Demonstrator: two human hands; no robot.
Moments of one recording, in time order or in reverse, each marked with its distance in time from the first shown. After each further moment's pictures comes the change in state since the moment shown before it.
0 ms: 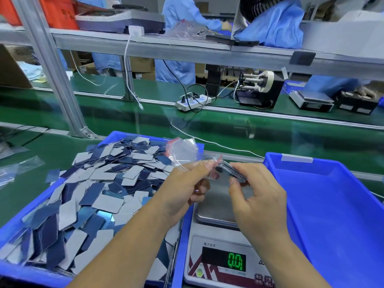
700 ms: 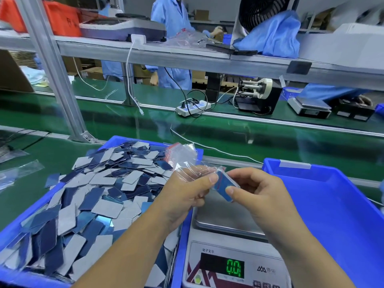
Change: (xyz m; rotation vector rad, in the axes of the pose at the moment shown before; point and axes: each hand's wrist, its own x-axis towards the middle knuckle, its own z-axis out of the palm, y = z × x) left_hand -0.002 0.001 0.002 0.084 -0.032 0.078; right_hand 0.023 -0.001 -0.024 0.620 -0.422 0.521
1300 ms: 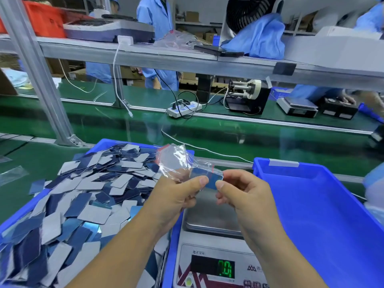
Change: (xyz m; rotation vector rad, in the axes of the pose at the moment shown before) left_hand 0.002 -0.002 0.001 -0.035 0.055 0.038; right_hand -0.001 0.006 0.013 0.219 0.199 0.046
